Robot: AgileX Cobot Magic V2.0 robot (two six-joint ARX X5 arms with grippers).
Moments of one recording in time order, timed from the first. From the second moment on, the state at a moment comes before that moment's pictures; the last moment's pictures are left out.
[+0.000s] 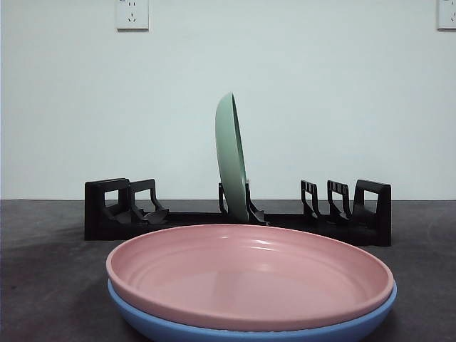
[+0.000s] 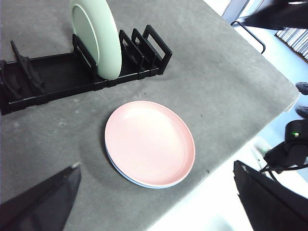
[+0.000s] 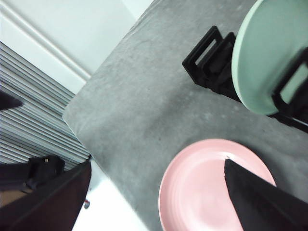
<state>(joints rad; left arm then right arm) -0.70 0.55 1.18 -1.12 0.16 -0.28 0.39 0.94 1.13 -0.74 -0.66 0.30</state>
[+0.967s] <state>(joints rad) -0.70 0.53 1.28 -1.23 0.16 -0.25 0.39 1.79 1.66 -0.61 -0.68 0.30</state>
